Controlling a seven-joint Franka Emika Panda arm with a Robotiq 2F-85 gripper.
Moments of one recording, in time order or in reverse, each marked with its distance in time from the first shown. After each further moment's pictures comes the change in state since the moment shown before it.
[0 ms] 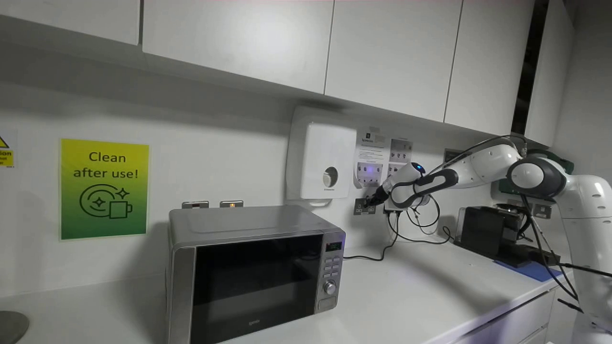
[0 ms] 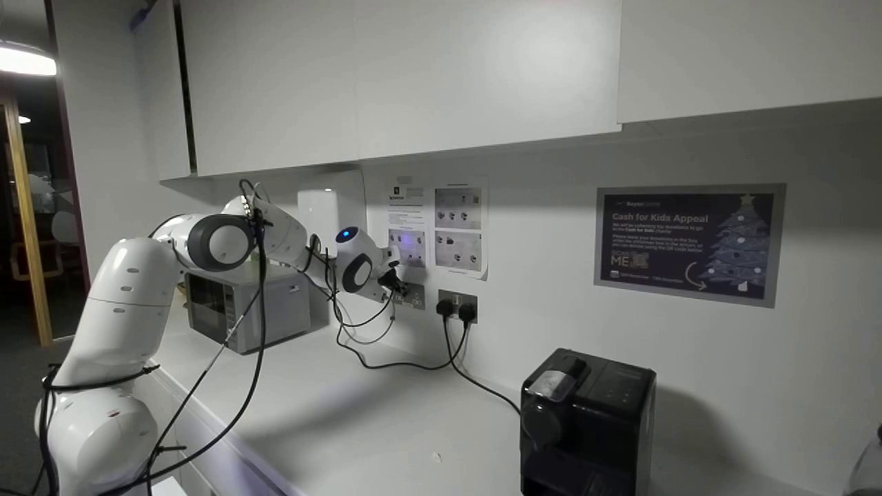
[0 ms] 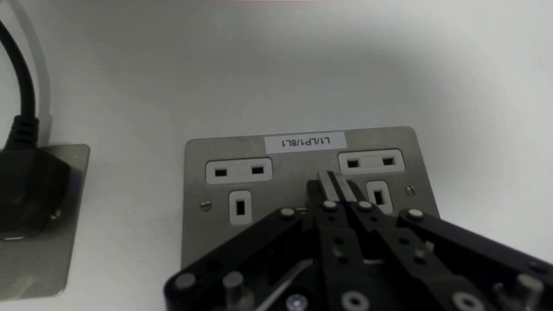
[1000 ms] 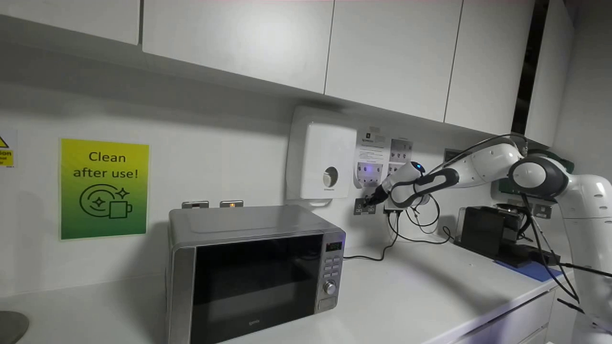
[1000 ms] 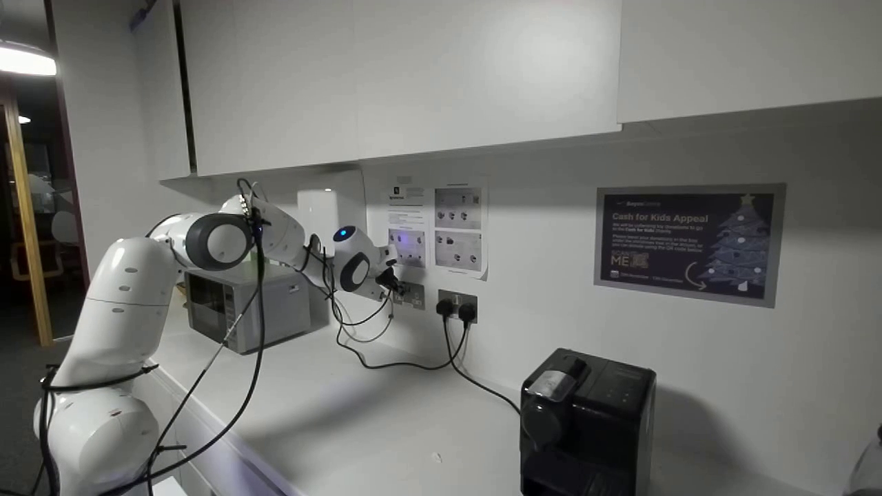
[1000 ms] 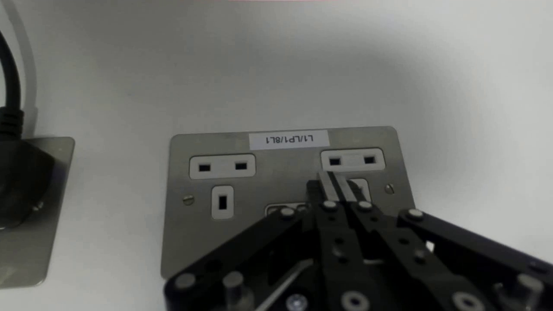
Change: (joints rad) arm 0.015 -0.013 -0.003 -0.009 -0.003 0.000 -0.012
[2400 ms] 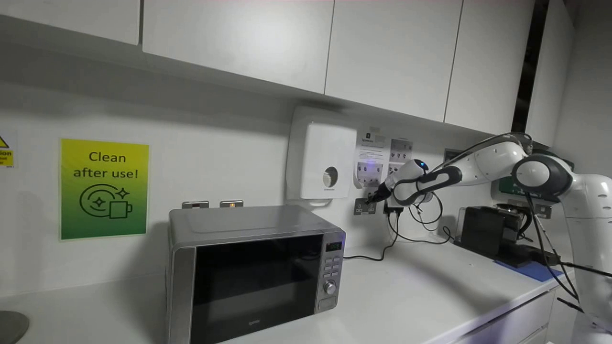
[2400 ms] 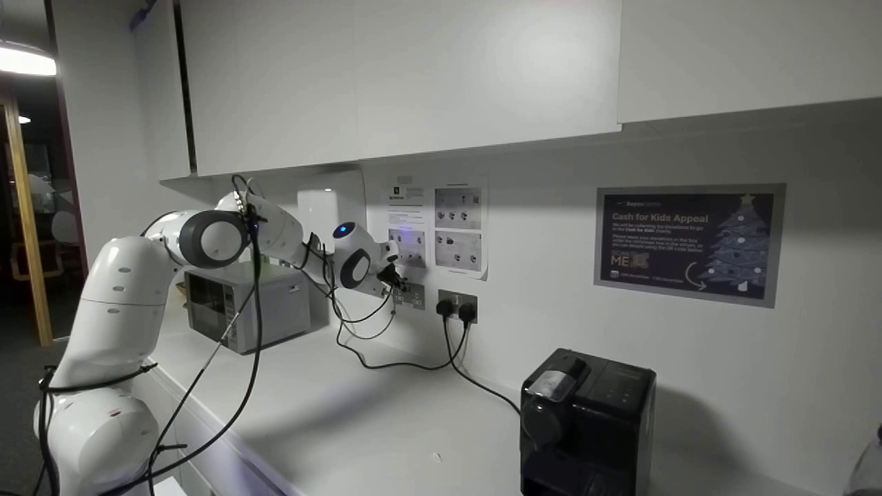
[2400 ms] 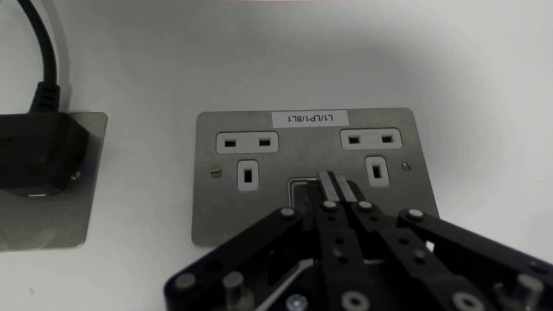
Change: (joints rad) arm -0.002 -0.028 -0.018 -0.013 -0.004 0.000 -0.018
